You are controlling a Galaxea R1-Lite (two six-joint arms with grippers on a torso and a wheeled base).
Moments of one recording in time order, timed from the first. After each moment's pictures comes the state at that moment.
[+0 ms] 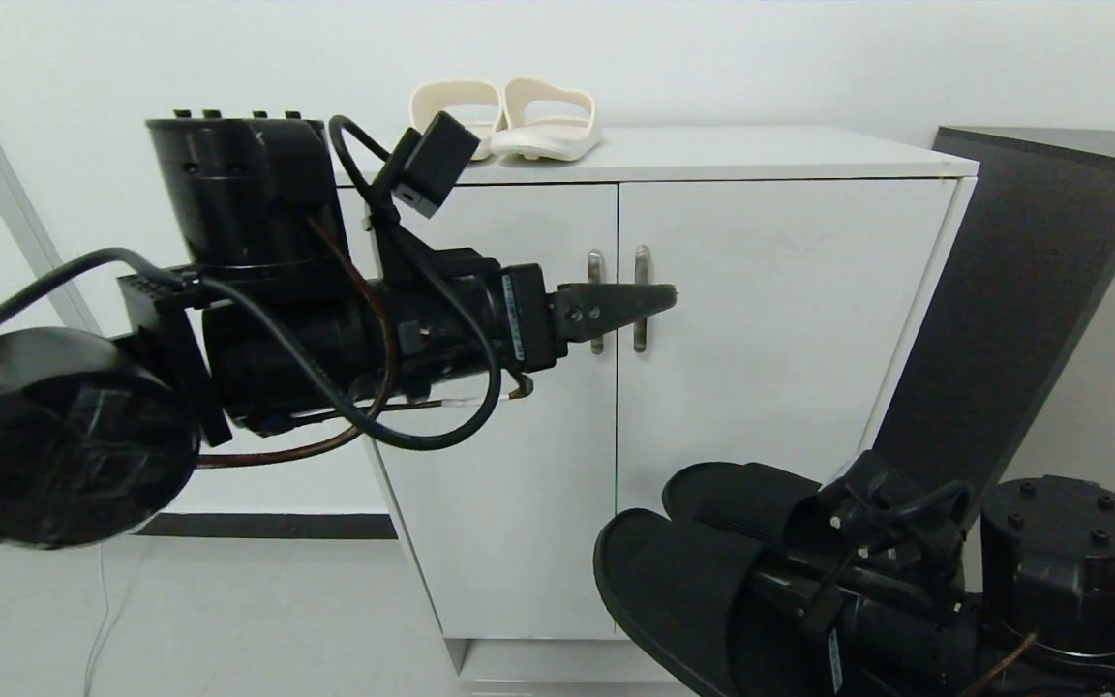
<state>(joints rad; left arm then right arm) -0.59 1.63 -1.10 -0.51 -0.45 -0.32 0.78 1.61 -0.38 -0.94 -0.01 0.01</state>
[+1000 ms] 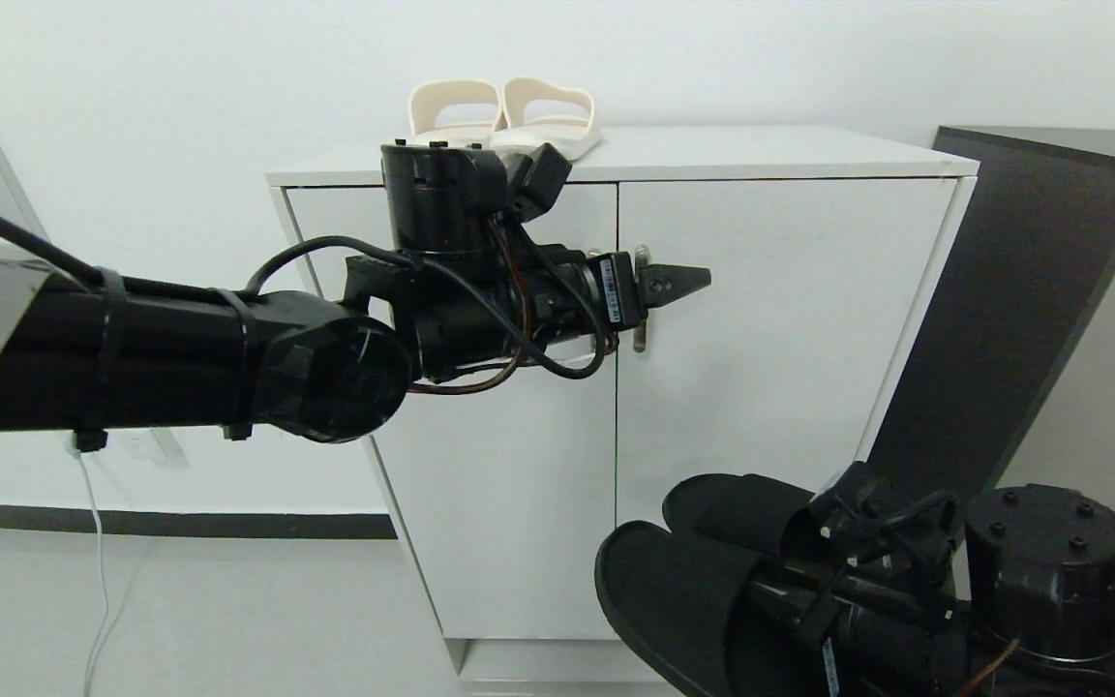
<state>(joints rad) -0.60 1.90 -1.40 -0.45 -0.31 -0.34 0.78 1.63 -0.37 -0.94 -0.01 0.01</state>
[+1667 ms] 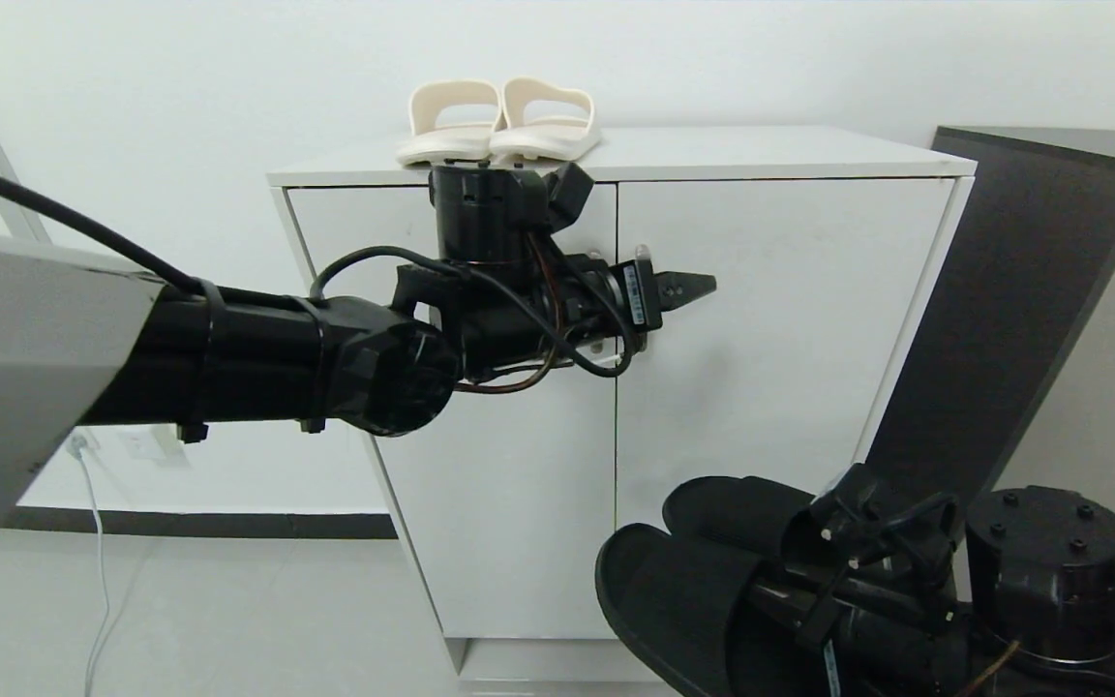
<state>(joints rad) -0.59 1.99 -1.49 -0.43 -0.28 -0.40 0.78 1.63 -0.36 -0.94 0.01 0.01</state>
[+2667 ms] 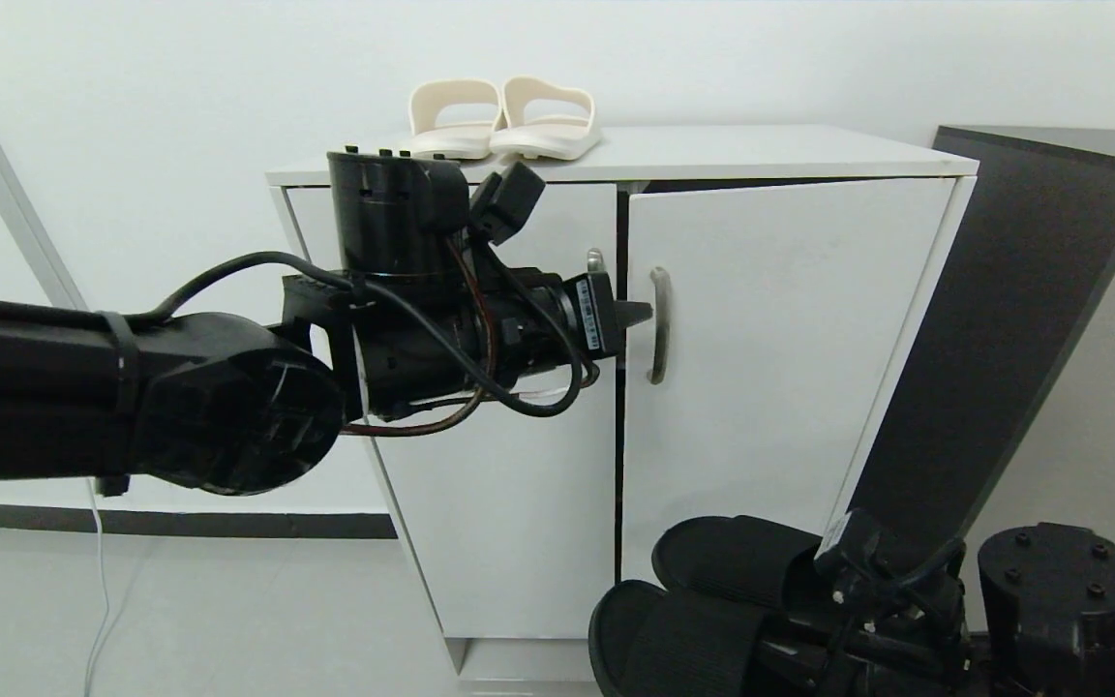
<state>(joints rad) -0.63 1.77 -1.23 -0.44 -0.28 -0.41 0.81 1.61 -0.29 -0.93 0.07 -0.01</state>
